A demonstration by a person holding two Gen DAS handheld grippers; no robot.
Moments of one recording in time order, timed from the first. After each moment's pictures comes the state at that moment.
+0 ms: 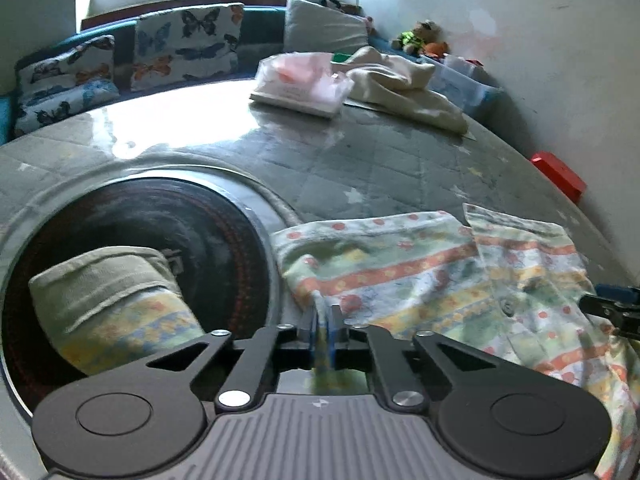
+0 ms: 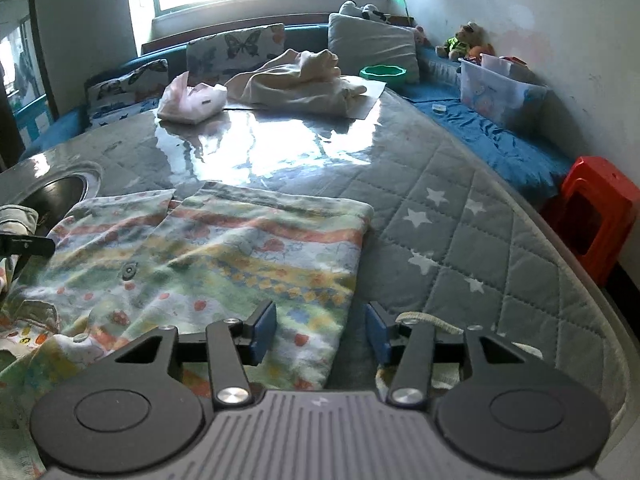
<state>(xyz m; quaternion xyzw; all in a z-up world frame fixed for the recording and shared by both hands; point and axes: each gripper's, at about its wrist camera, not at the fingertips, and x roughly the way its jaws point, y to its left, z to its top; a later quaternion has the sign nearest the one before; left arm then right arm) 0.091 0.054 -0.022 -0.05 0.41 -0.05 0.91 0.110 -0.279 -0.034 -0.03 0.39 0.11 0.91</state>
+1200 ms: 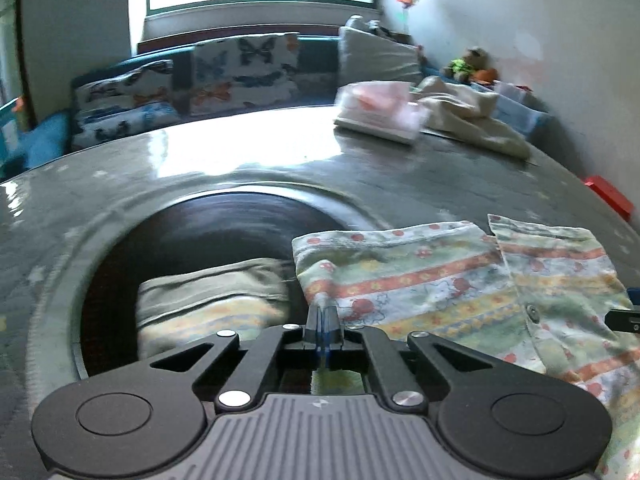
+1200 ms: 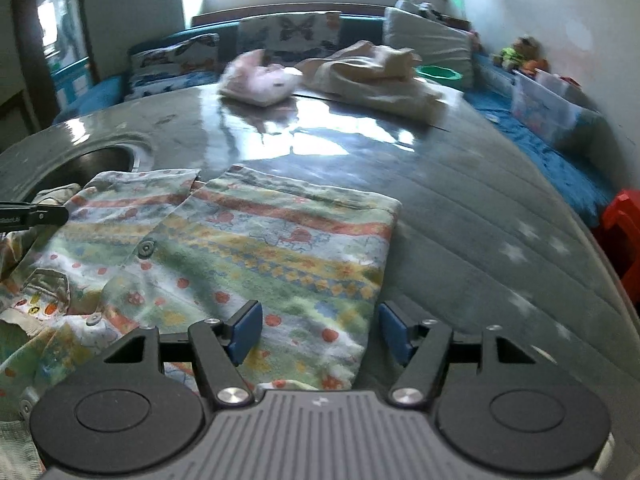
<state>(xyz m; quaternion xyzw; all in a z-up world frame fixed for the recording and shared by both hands) 0.075 0.102 -0.027 -0.04 0.37 0.04 0.93 0.128 -0.208 -0.031 -0.07 0.40 0.18 0.89</state>
